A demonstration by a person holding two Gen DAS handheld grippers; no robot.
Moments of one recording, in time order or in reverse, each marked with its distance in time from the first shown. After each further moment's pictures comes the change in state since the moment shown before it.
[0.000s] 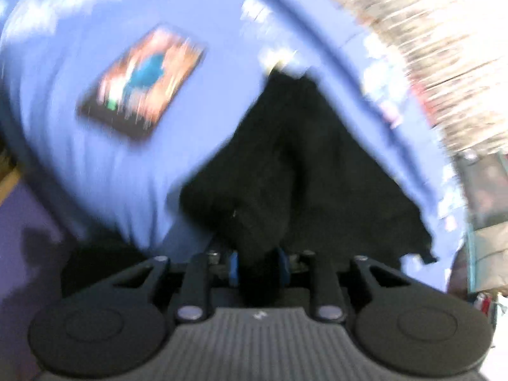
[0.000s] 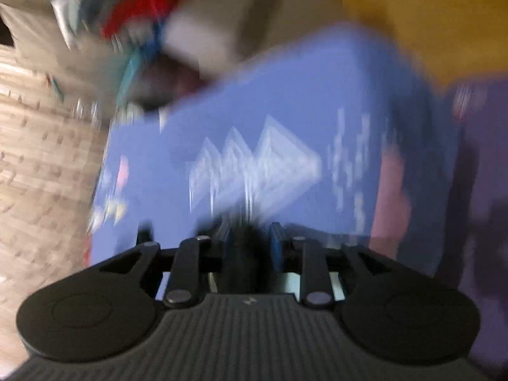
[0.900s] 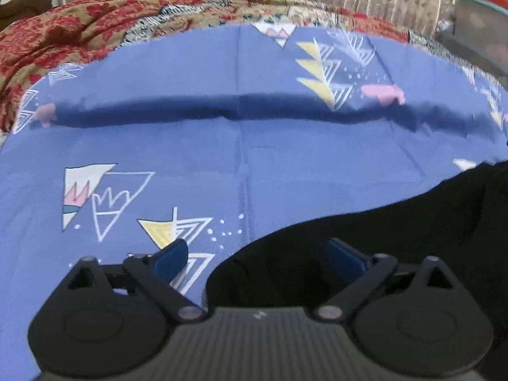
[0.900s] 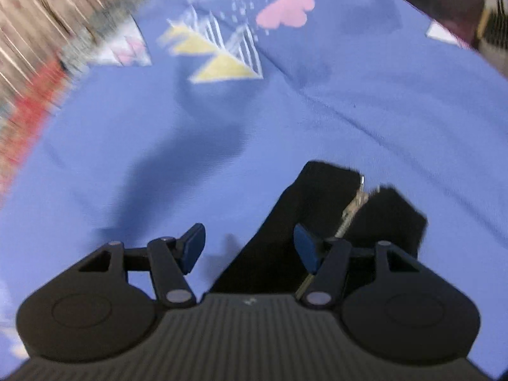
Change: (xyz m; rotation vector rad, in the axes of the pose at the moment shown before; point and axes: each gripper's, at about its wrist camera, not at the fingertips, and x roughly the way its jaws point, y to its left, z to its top) left arm 0.250 -0.146 0.163 0.788 -0.080 0.202; right arm 0.375 0.406 -0.180 -0.676 0.320 -0.283
